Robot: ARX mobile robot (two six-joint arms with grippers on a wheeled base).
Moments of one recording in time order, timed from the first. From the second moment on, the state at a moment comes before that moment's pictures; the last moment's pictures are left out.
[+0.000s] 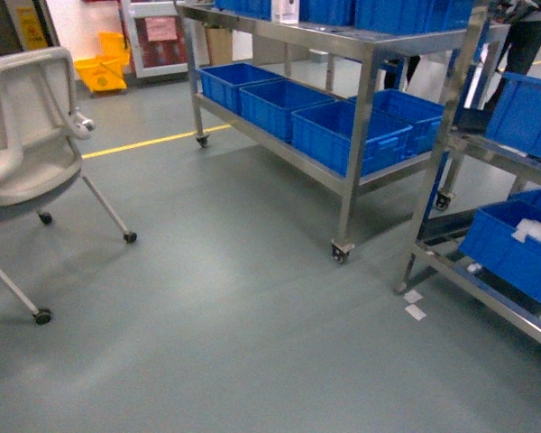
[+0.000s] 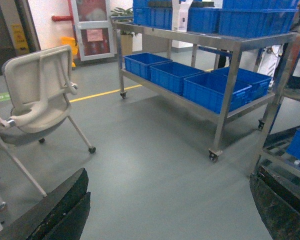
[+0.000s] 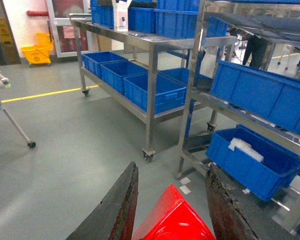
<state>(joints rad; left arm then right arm) 0.00 0.01 0.01 0.00 0.00 0.00 0.00 0.00 0.01 0.00 0.00 -0.01</state>
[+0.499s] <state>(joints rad) 0.00 0.01 0.01 0.00 0.00 0.00 0.00 0.00 0.01 0.00 0.00 -0.01</state>
